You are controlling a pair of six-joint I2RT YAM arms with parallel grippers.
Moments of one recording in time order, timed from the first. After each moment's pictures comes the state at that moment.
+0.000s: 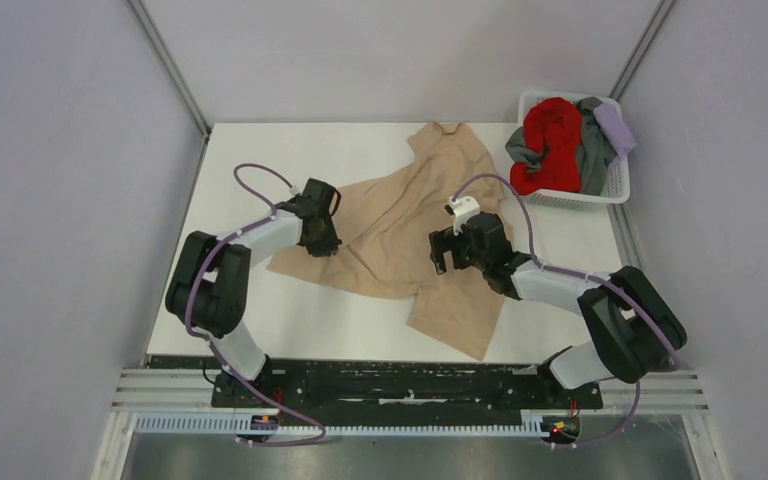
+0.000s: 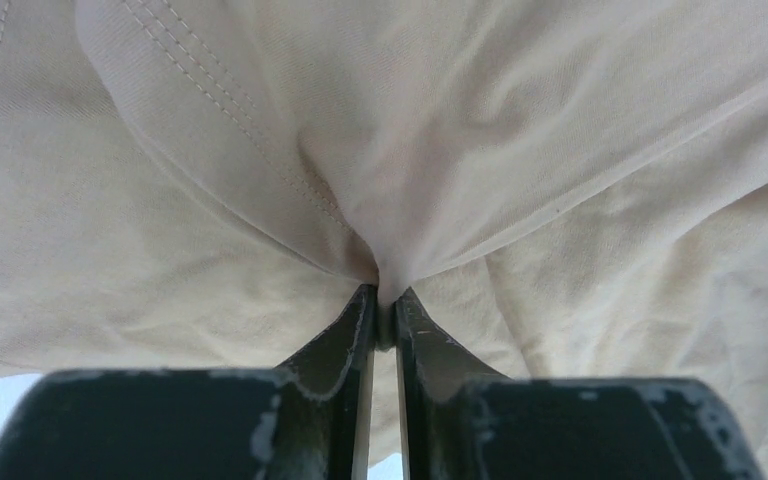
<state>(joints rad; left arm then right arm) -0.37 1.70 1.02 -0.45 -0.09 -0.65 0.54 1.46 0.59 0.27 0.03 0.08</state>
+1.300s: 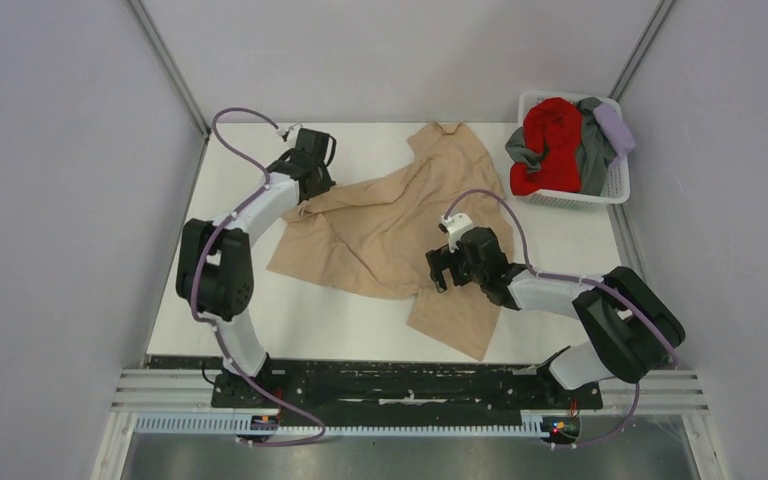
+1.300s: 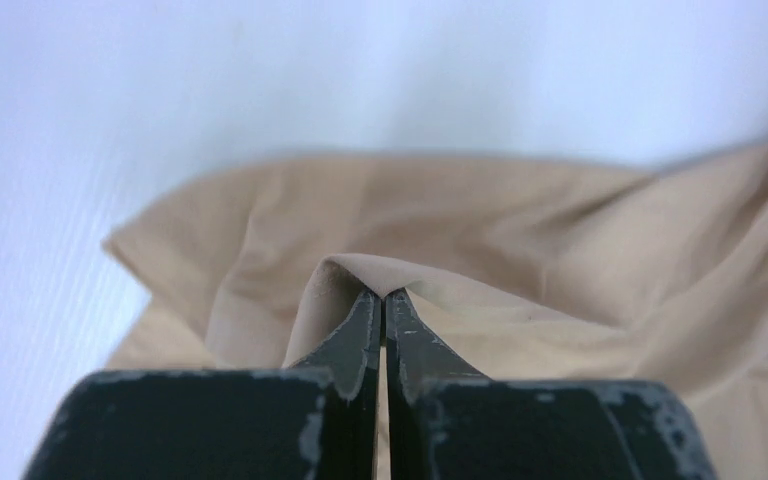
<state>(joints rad) -0.32 1.78 1.36 -0.43 -0.32 -0.59 0.59 1.47 0.52 0.25 0.03 0.06</state>
